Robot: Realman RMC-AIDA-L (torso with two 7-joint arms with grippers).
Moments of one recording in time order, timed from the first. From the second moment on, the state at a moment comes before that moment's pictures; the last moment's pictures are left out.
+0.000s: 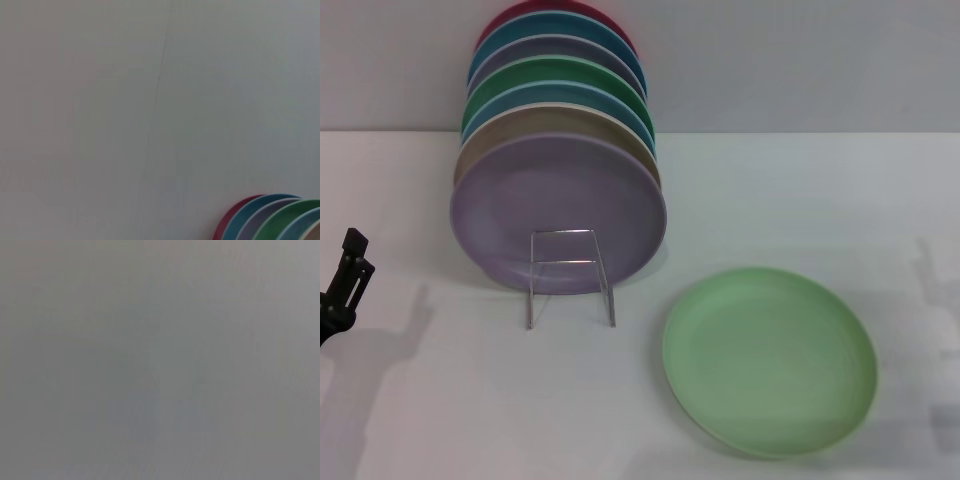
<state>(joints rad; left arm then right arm) -0.19 -2.08 -0.64 -0.26 2.17 1.47 -0.22 0.31 2.09 0.46 0.20 -1.82 -1.54 -0.34</state>
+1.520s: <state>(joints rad) -0.22 -2.08 -0.64 -0.26 2.17 1.43 -0.22 0.19 2.07 1.00 1.06 -1.82 -0.50 -0.99</state>
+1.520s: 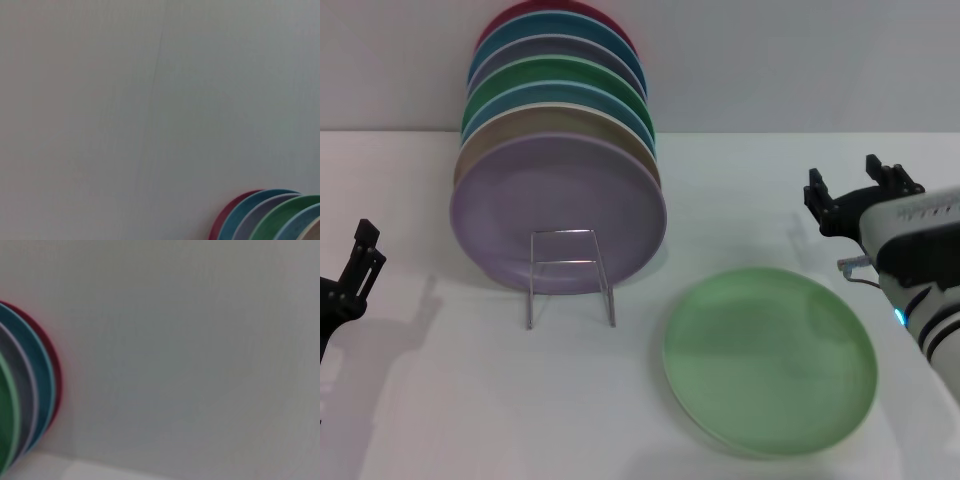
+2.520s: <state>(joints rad) -0.26 -2.08 -0.65 -0.26 2.17 1.43 -0.22 0.15 2.07 1.83 1.55 -2.31 1.07 -0.65</state>
